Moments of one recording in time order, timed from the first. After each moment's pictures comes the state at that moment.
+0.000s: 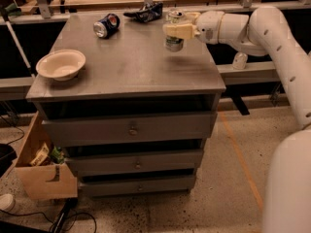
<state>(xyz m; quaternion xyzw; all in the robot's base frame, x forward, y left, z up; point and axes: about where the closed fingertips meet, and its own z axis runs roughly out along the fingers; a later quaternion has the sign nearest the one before) 0.783 -0.074 0.950 -0.40 0.62 0.33 0.60</state>
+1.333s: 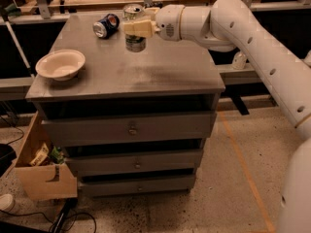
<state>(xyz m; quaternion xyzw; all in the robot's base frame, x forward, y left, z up) 0.729 0.055 0.987 -0.43 0.59 0.37 0.57</state>
